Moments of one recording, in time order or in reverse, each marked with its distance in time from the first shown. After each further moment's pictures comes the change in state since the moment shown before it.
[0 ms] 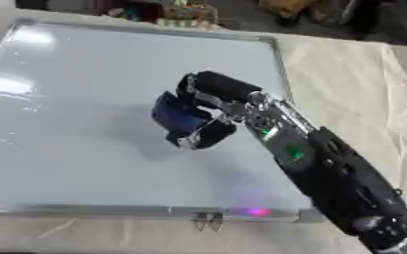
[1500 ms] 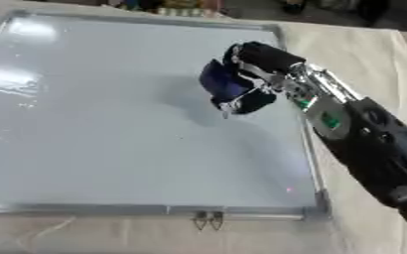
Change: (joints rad) left arm 0.000 0.000 -0.001 0.000 -0.020 -0.016 -0.013; right arm -0.045 -0.168 -0.024 0.157 0.058 -0.085 -0.052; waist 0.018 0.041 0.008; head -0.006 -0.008
